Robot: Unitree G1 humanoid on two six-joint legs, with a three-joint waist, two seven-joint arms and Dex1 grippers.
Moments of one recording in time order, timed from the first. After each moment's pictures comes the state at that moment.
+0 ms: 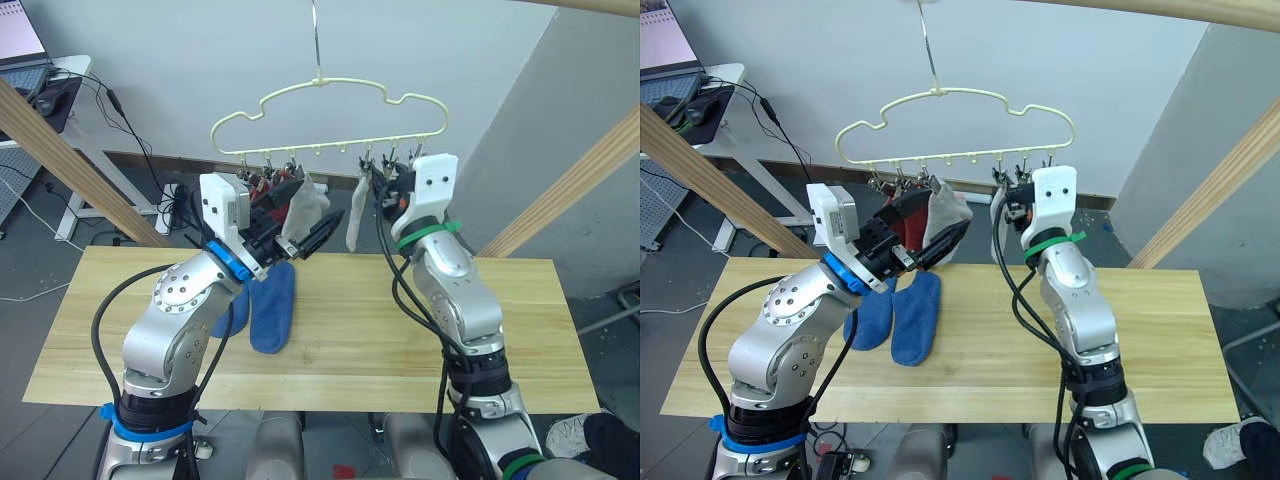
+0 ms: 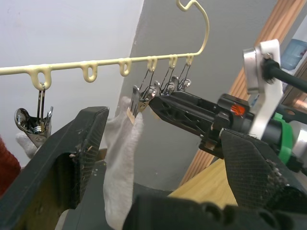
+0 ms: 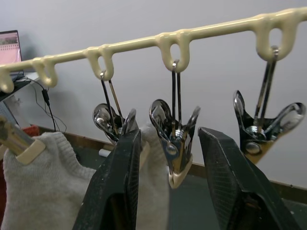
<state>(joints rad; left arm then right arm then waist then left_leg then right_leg) -0.35 0.40 0.05 -0.47 -0.51 0.47 -0.51 -0.58 0.05 0.07 -0.18 0.08 0.46 0.00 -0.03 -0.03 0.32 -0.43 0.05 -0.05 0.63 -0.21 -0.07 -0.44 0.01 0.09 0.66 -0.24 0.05</state>
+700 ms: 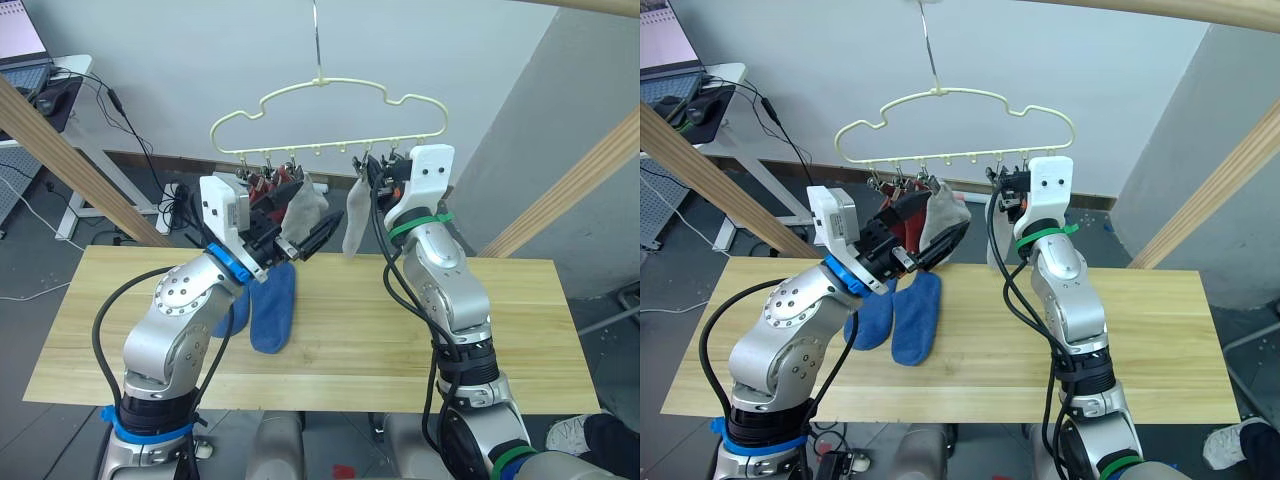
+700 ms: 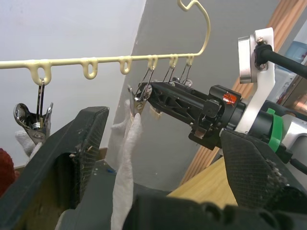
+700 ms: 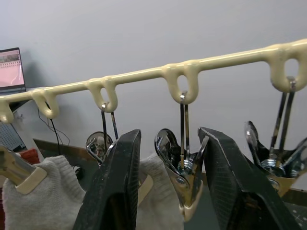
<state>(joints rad) -0.34 0.39 0.05 -0.48 -0.51 0.47 -0.50 -0.61 0.08 0.06 -0.13 0.08 0.40 0.00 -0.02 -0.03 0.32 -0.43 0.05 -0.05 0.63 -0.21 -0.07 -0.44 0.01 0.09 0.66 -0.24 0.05</state>
